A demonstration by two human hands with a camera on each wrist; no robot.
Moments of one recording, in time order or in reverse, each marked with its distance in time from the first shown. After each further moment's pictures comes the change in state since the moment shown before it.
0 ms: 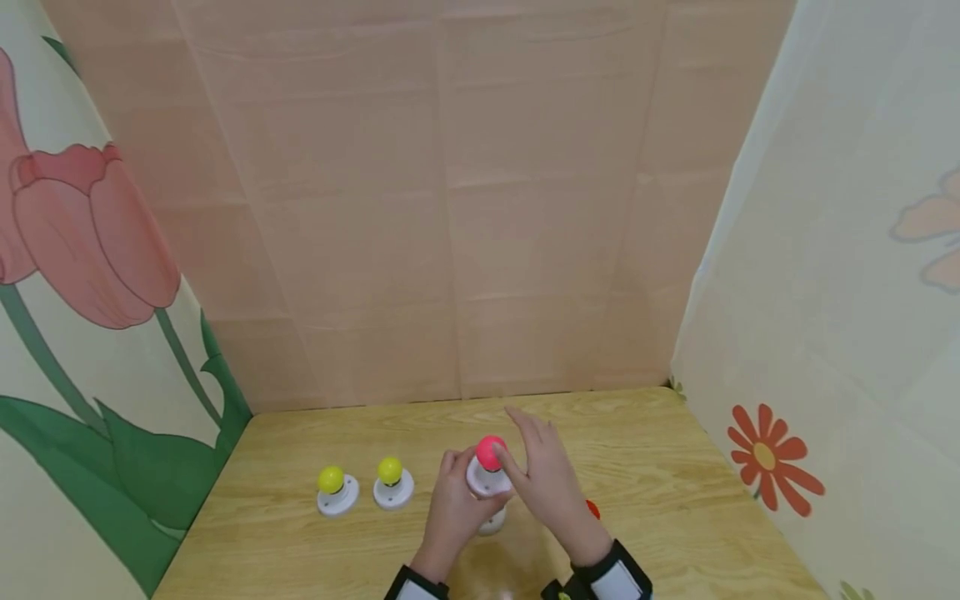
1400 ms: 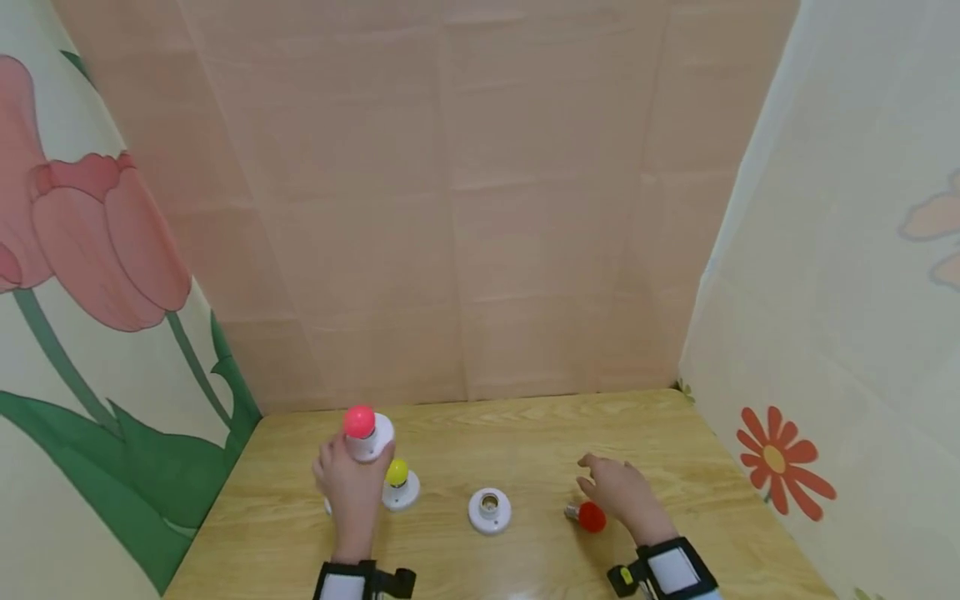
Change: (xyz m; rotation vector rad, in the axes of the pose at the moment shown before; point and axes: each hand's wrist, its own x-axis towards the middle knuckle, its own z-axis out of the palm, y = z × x) left_hand 0.015 -0.034 -0.111 0.062 0.538 -0.241; right_hand -0.026 0.128 -0.015 -0.330 -0.602 0.281
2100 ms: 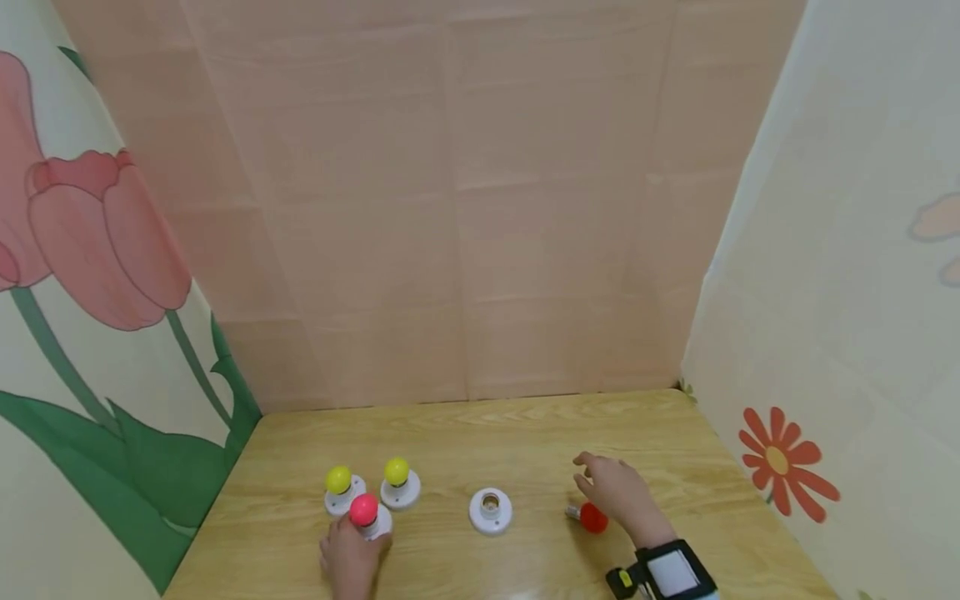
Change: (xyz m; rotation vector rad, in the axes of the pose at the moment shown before) left_hand -0.048 -0.121 0.013 0.313 -0.220 -0.135; right_hand 0.002 -0.005 0.002 0.042 0.062 -0.022
